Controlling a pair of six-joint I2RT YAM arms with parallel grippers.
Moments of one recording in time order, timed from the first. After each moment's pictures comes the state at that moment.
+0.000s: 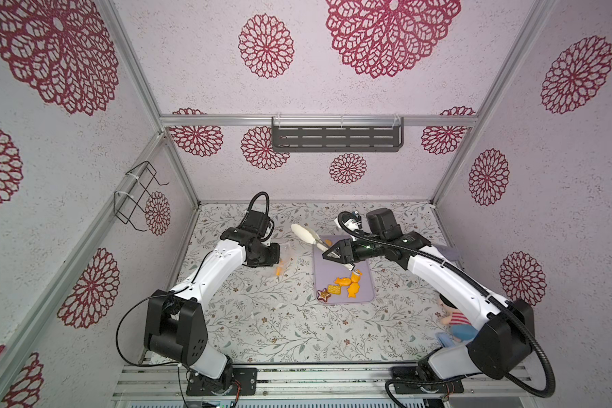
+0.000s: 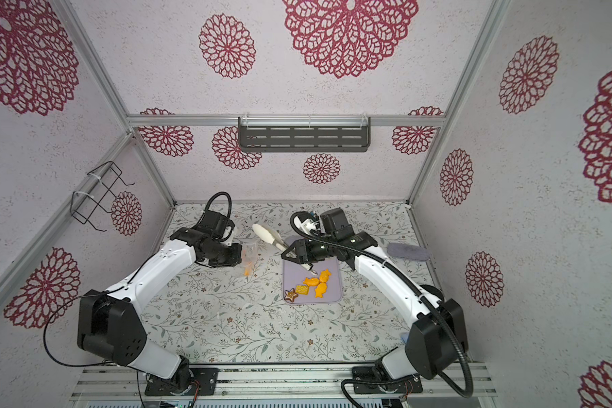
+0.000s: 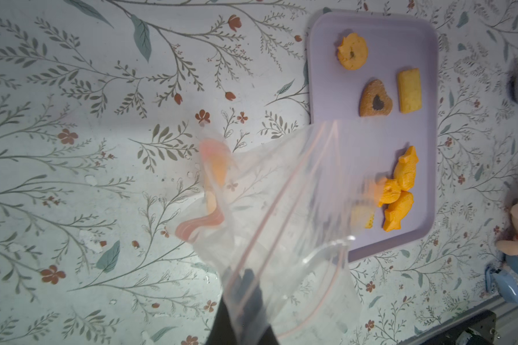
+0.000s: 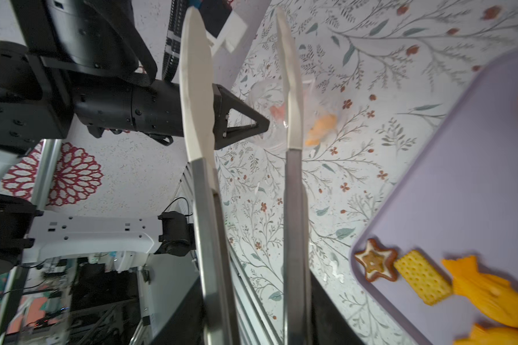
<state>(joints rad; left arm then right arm) -0.32 1.57 1.29 -0.88 0.15 -0.31 0.53 1.42 1.29 -0.60 -0.71 0.38</state>
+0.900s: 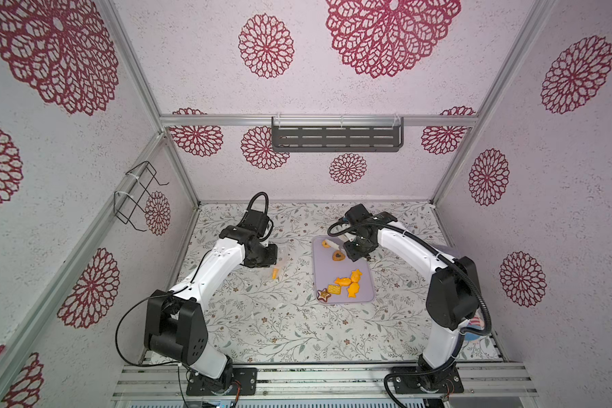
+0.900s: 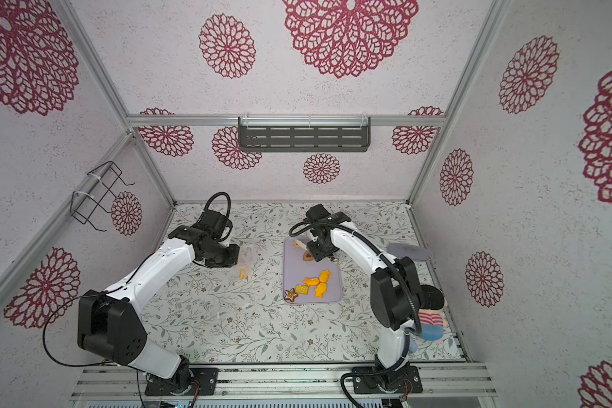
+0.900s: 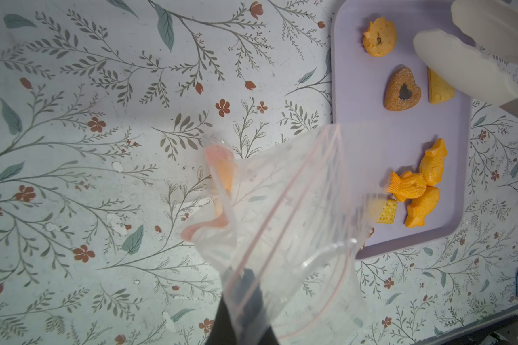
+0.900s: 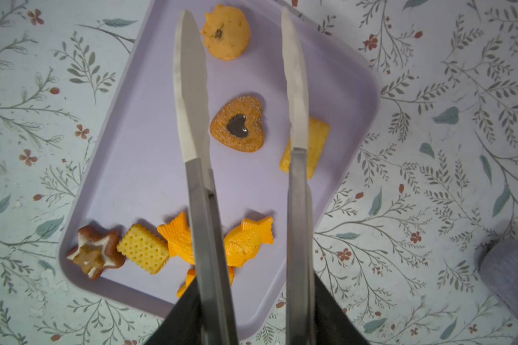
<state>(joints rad) -0.31 1.57 1.31 -0.94 0.11 -0.29 0.54 1.88 1.63 -1.00 0.09 -0.04</state>
